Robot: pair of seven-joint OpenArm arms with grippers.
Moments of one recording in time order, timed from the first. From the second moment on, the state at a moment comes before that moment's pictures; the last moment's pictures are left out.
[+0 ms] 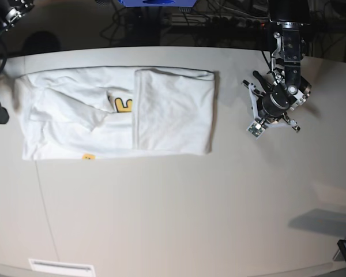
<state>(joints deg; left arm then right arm) 10.1 -18.7 -6.9 97.5 7.4 -39.3 46.6 0.8 24.0 54.8 69.4 52.8 40.8 -79.5</state>
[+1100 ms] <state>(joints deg) 9.2 -16.2 1.4 98.0 8.2 -37.9 45.0 -4.0 19.9 42.0 68.9 61.4 41.9 -75.5</state>
